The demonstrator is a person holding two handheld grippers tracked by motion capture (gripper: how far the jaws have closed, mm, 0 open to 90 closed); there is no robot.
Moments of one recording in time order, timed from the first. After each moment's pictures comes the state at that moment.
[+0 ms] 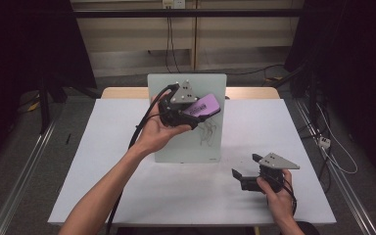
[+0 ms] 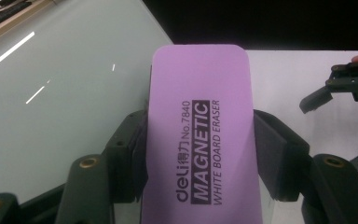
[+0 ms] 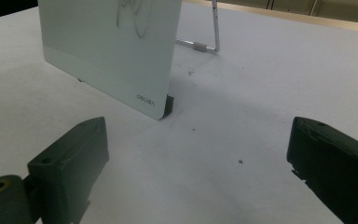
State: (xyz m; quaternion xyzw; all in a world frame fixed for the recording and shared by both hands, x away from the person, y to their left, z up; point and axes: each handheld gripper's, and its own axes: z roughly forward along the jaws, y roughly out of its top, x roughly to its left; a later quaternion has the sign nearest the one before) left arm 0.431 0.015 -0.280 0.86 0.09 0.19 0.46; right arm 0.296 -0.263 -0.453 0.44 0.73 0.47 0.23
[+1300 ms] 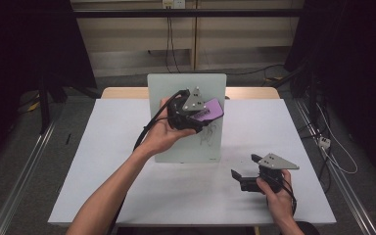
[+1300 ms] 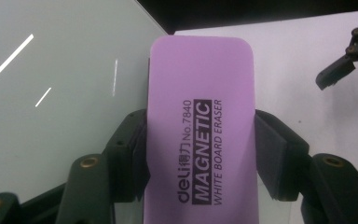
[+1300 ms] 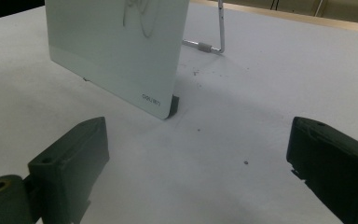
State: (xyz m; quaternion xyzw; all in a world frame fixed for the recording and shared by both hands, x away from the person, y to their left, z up) left arm 0.433 0.001 -0.307 0.88 0.05 0.21 0.42; right arm 0.295 -0.261 -0.453 0.44 0.73 0.47 0.23
